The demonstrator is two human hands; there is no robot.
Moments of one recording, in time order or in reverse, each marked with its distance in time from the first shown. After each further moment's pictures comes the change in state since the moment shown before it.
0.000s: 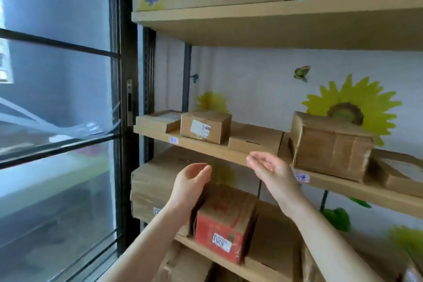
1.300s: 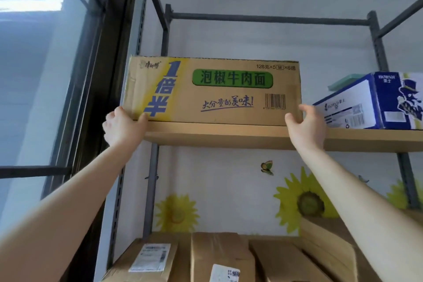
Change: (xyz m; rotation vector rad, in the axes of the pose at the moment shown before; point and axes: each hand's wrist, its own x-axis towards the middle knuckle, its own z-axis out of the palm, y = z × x) left_hand 0.340 0.274 -0.148 0.308 0.425 0.620; right_hand 0.227 -0.235 0.009 -0.615 1.171 -0.359
